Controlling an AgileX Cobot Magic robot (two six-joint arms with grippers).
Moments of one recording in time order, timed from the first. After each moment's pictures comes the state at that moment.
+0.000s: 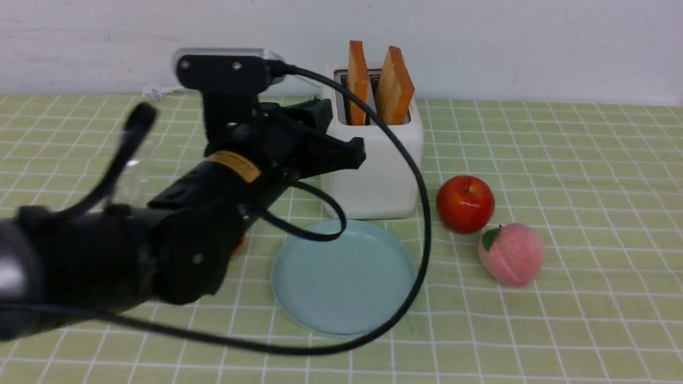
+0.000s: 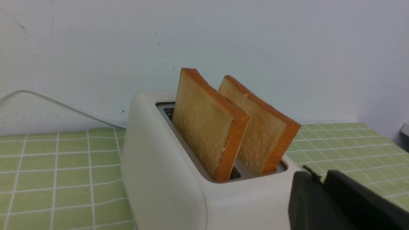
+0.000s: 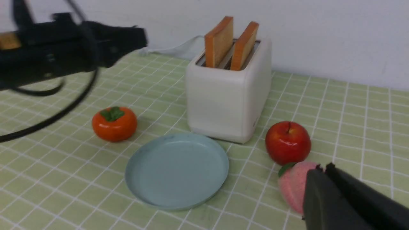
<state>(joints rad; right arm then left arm) 0.05 0.36 -0.61 0.67 0.66 -0.54 -0.64 1.60 -0.94 -0.40 -0.61 0.11</state>
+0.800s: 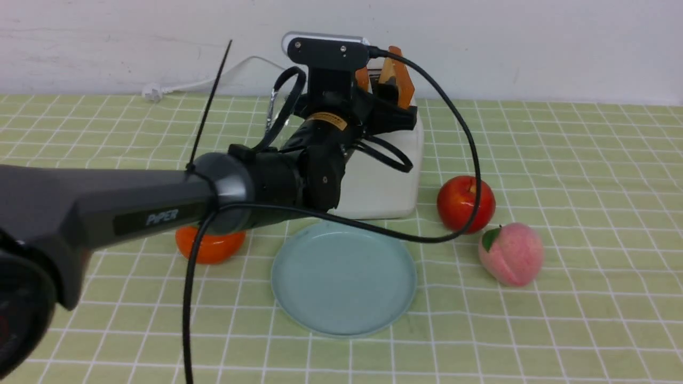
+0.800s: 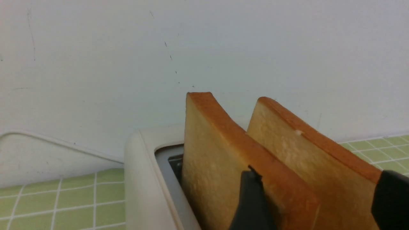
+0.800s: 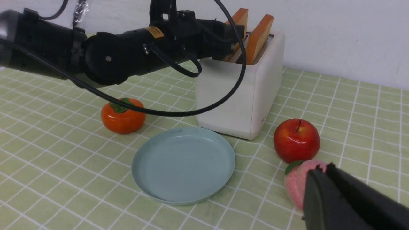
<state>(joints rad) 0.05 0.36 -0.61 0.69 0.67 -0.57 -0.61 2.03 -1.44 -0.56 -0.60 0.39</state>
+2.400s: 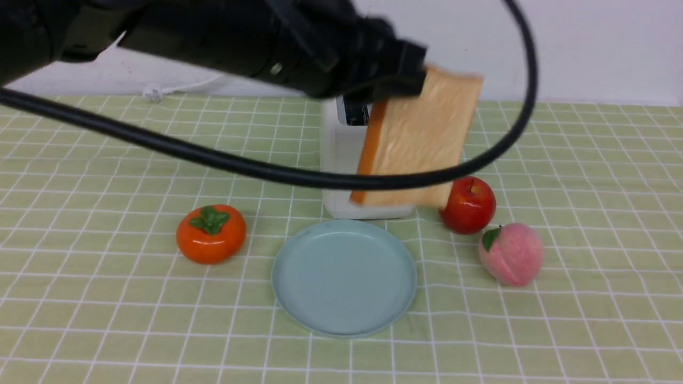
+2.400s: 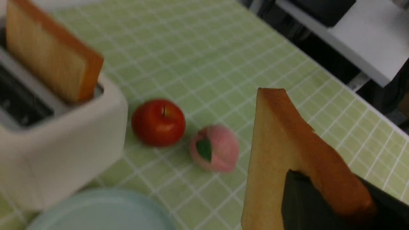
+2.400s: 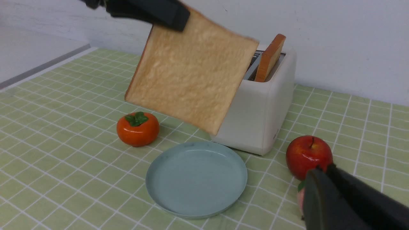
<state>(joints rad) 0.05 0.33 -0.61 0.76 0.67 -0.62 -0.51 1.51 -1.45 -0.68 0.67 0.39</state>
